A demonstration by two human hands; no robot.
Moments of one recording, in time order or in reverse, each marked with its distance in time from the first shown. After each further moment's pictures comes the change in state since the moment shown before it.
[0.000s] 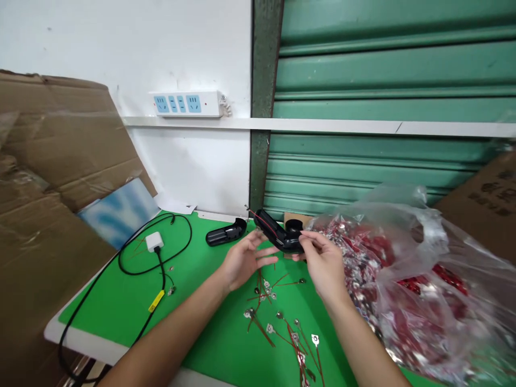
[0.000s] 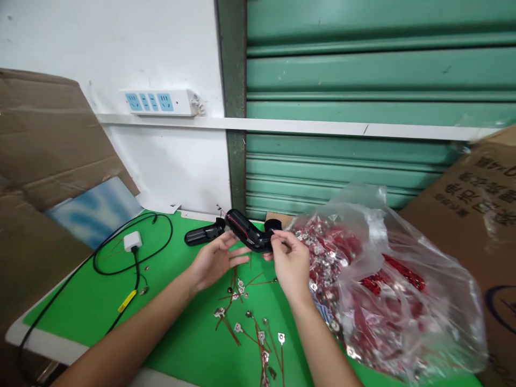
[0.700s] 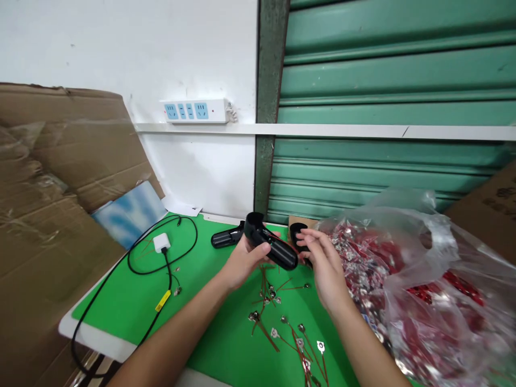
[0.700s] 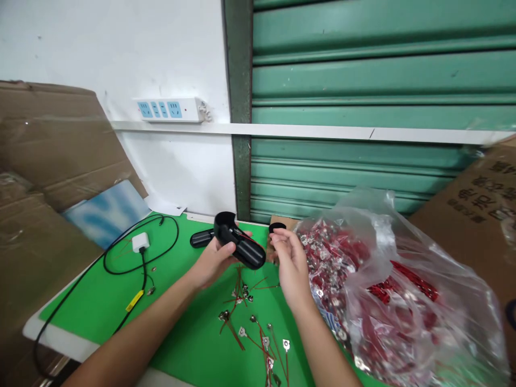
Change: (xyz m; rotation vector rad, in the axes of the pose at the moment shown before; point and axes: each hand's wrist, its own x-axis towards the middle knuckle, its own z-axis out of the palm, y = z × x) left_hand -0.010 0.008 0.014 0.252 0.064 0.204; right_hand -0.007 -0.006 0.002 0.063 -0.123 -0.028
